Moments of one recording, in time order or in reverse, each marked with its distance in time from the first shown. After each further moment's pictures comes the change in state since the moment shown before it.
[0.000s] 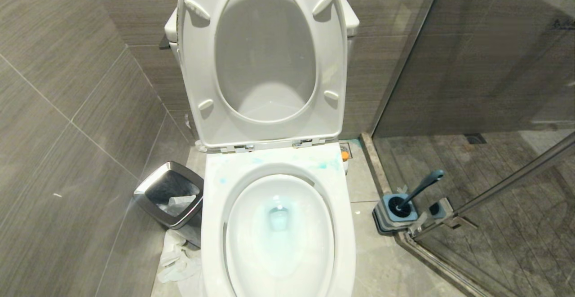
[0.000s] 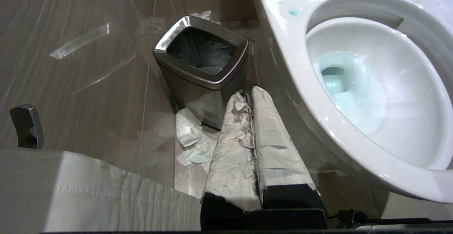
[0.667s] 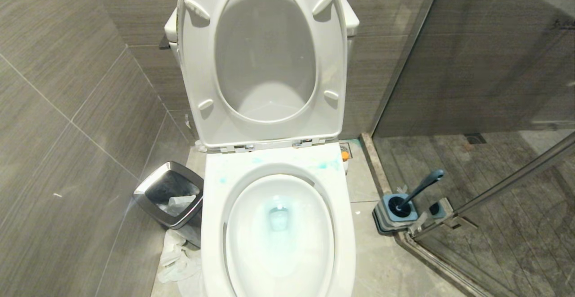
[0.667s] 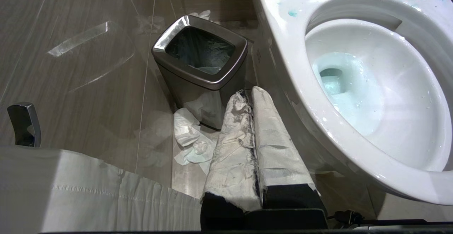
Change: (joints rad) left arm 0.000 0.000 0.004 0.000 0.002 -0.022; right arm 0.000 0.000 -0.001 -0.006 0.008 -0.081
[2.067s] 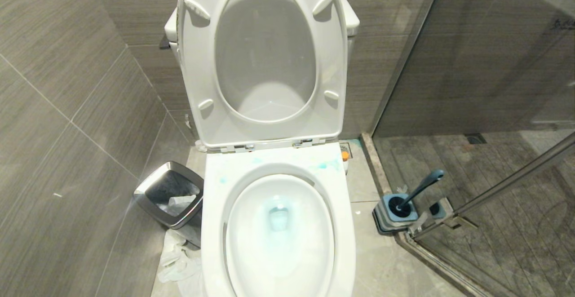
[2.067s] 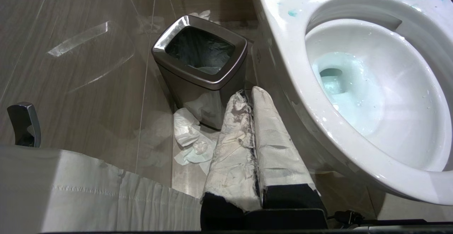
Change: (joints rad) left arm 0.000 0.000 0.000 0.000 0.000 0.000; right arm 0.027 0.529 0.000 -0.518 -0.137 -0.115
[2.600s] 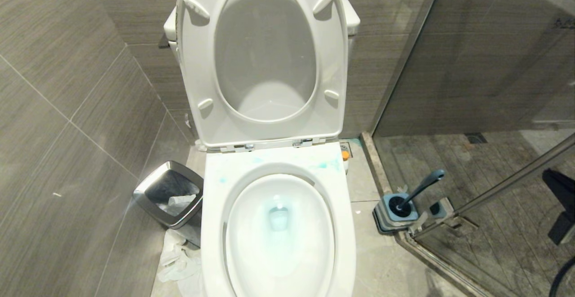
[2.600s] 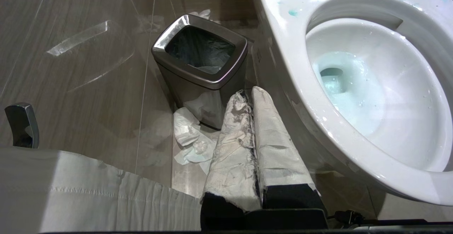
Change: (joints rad) left arm 0.000 0.000 0.000 0.000 0.000 -0.001; right arm 0.003 0.581 -0.097 -0.560 0.011 -0.007
